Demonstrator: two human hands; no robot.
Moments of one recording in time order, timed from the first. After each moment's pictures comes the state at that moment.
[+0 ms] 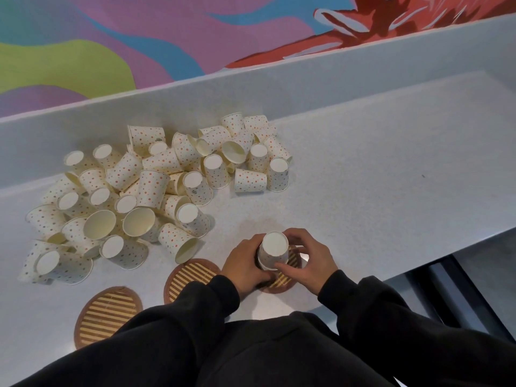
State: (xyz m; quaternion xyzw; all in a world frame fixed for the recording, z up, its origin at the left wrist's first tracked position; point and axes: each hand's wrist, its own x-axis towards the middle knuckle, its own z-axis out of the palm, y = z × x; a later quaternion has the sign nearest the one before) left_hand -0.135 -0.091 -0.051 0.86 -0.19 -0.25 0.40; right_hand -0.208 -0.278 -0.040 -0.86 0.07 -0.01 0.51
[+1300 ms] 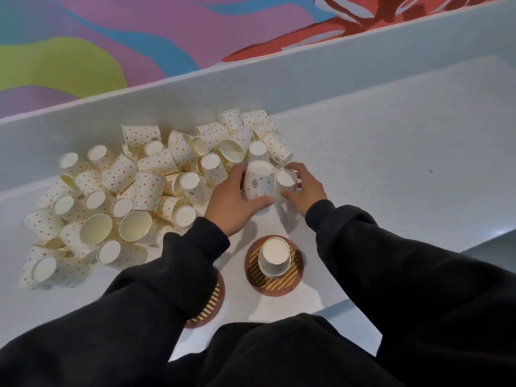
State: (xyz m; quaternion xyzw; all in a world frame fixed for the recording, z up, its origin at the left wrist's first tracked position) left_hand -0.038 -0.116 0.043 0.86 -0.18 -0.14 0.46; right_hand -0.065 -0.326 -0.033 -0.86 0.19 -0.01 0.47
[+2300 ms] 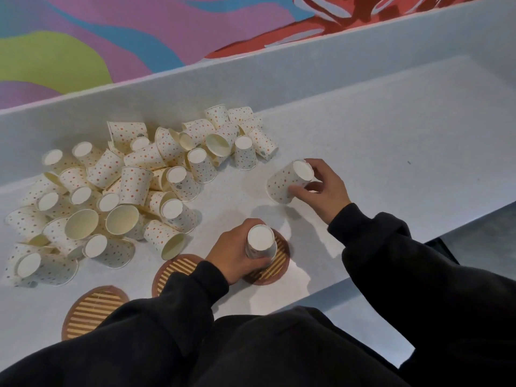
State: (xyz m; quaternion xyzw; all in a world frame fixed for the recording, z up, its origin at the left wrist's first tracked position) left_hand -0.125 -0.096 -0.015 0.86 -0.28 -0.24 0.37; right_hand -0.143 -0.347 0.029 -0.81 0.16 -0.08 0.57
